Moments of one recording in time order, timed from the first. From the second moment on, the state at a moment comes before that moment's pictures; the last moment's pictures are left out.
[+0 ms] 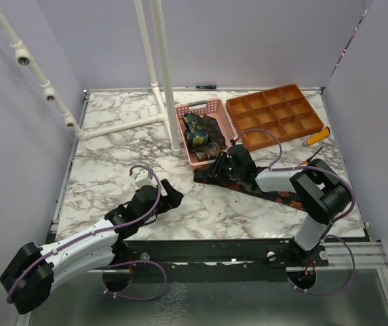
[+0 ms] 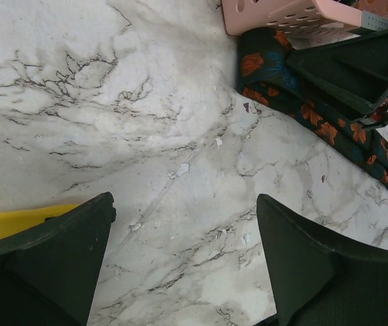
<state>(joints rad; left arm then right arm) -0.80 0.79 0.22 -0.01 -0.27 -0.95 0.65 1.73 0.74 0.35 -0.07 0.82</state>
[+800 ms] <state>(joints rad) -0.80 0.91 0.21 0.21 -0.15 -0.91 0.72 1.66 0.46 0.65 -0.21 0.94</state>
